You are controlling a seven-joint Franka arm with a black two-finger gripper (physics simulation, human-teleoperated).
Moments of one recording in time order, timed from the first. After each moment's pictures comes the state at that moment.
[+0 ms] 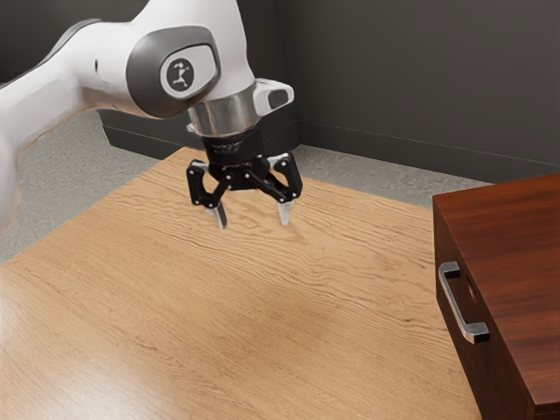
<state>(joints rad) -0.28 0.15 0.28 -1.36 -0.05 1.48 -0.54</state>
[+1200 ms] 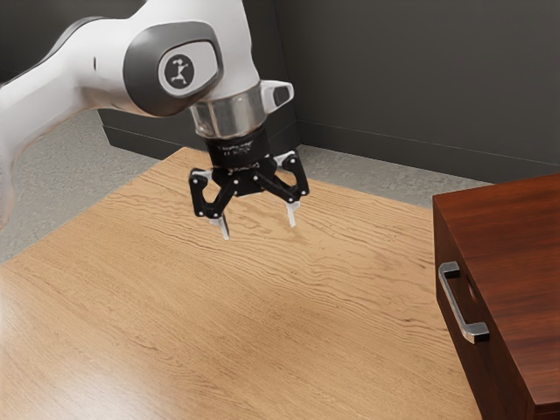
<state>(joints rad) -0.31 0.12 0.28 -1.37 -0.07 1.45 -0.81</state>
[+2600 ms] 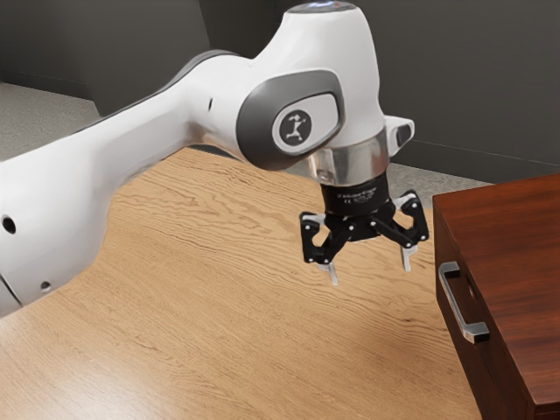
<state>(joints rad) -0.35 0.26 0.07 -1.31 -0.07 1.57 -1.00</state>
